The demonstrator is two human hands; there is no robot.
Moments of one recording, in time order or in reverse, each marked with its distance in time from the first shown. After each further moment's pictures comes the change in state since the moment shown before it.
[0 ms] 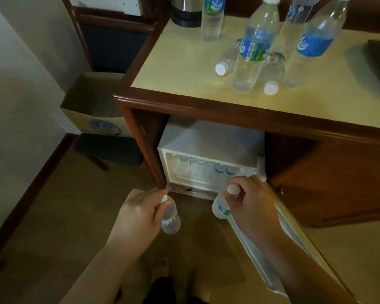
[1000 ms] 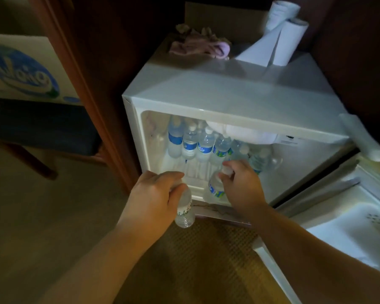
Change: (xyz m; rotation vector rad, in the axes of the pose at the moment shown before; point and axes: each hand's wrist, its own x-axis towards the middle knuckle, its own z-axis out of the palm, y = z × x) left_hand 0.072 -0.197 0.351 -0.148 0.180 0.139; right_hand 0.186 0.285 0.340 -0.098 0.043 0.006
